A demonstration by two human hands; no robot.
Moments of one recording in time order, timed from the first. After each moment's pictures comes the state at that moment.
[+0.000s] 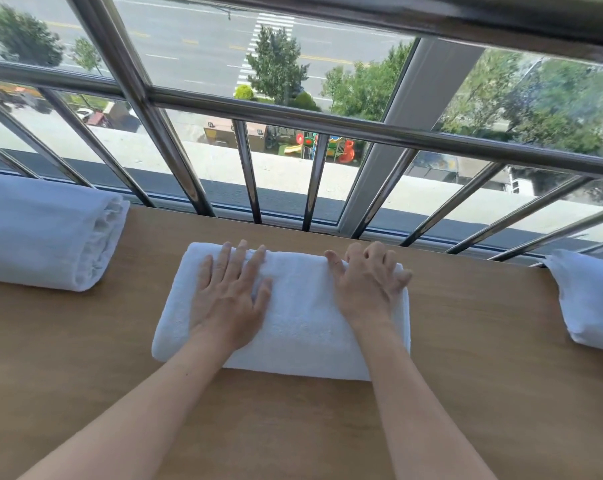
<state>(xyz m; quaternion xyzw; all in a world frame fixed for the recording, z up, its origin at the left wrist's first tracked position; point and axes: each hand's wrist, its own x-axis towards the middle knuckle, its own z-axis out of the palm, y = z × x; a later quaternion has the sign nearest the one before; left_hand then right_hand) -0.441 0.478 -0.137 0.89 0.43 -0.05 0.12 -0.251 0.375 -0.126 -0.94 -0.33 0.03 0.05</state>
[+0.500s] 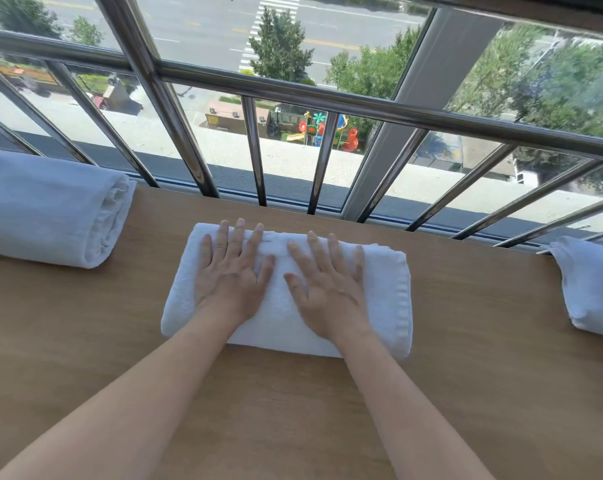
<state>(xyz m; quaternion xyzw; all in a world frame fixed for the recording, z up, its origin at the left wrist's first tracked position) -0.442 0.484 -0.142 0.88 0.45 -0.07 0.11 -0.305 0.365 -0.129 -0.83 -0.53 0.13 0.06</state>
